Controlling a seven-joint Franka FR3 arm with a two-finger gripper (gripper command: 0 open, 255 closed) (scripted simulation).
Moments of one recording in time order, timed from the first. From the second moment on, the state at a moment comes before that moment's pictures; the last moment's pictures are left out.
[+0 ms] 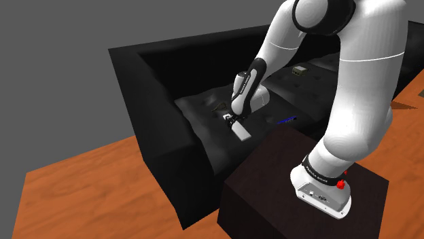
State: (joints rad) arm -0.11 0.42 -0.04 -2.56 0.01 3.01 0.13
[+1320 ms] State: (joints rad) arm -0.09 0.10 -0.07 -2.61 -0.02 2.74 0.15
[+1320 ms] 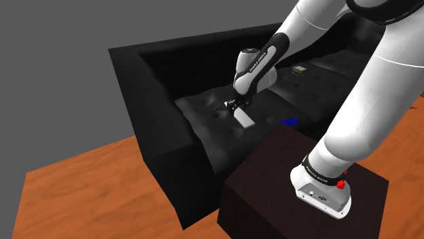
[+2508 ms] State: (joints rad) arm -0.09 -0.15 -0.07 -2.58 -0.04 2.46 0.16
